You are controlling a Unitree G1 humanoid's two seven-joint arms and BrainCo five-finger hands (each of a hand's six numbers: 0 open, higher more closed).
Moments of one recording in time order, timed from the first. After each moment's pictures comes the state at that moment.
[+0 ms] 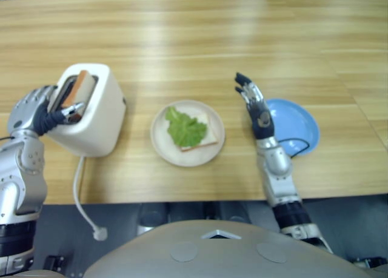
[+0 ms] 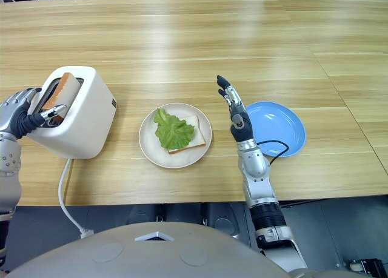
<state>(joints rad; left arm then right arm) 0.20 0.70 0.28 -0.31 0.76 0.29 -0.23 0.03 -0.16 0.09 0.18 0.09 -0.70 0.14</state>
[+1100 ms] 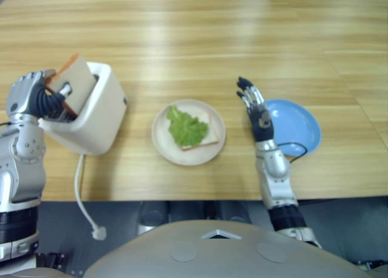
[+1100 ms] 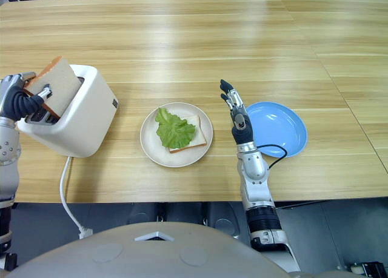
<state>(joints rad) 0.10 0.69 0.33 -0.29 0.59 0.14 -0.10 0.04 -0.10 0.04 0.20 0.07 -0.67 0.17</state>
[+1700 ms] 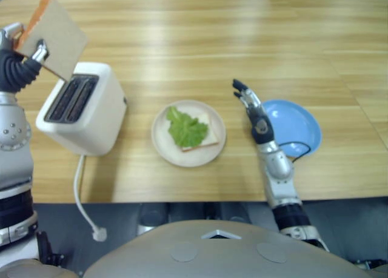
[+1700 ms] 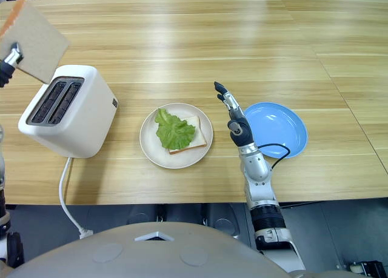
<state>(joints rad) -0.08 0.69 0.42 -0.34 0.51 0.01 0.01 0.02 -0.15 0.04 0.26 -0.02 -0.83 0.20</state>
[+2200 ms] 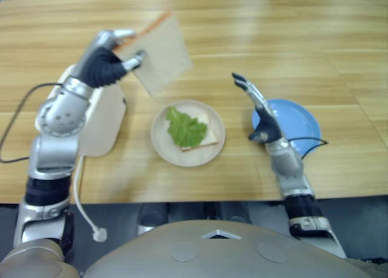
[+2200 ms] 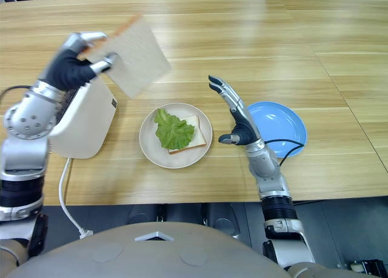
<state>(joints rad) -0.23 0.56 0.03 -0.40 0.16 -0.01 -0.35 -0.05 -0.24 -0.05 0.21 -0.33 -1.08 0.04</state>
